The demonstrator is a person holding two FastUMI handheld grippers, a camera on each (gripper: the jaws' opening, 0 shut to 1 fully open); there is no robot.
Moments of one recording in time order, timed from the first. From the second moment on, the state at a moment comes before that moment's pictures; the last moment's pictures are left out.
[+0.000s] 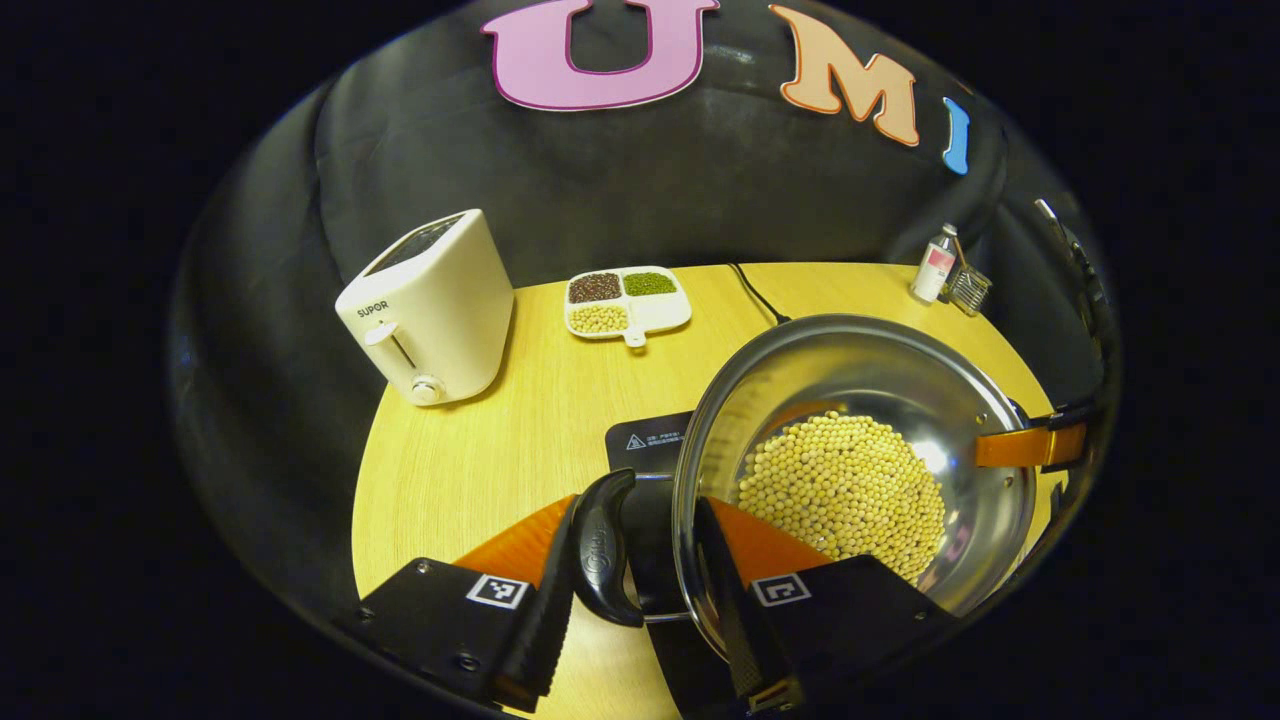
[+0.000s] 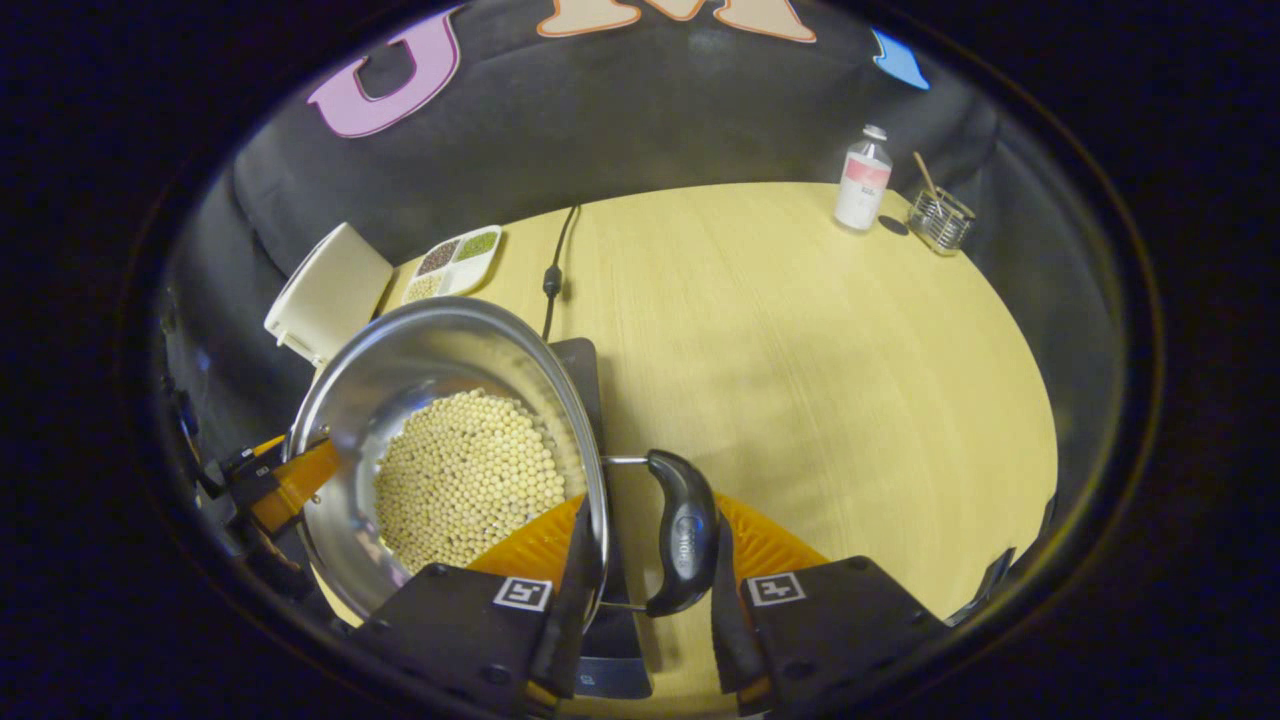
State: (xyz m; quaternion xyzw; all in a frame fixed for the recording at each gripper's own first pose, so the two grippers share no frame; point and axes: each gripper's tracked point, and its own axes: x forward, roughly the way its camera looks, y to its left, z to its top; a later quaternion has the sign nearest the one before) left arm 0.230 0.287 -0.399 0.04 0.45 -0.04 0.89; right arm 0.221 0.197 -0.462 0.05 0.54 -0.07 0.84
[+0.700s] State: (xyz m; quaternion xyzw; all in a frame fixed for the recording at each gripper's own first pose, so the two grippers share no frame) left arm 0.222 0.304 -0.353 0.07 0.39 0.02 0.92; right arm 0.223 0.178 -0.416 0.06 0.48 -0.07 0.87
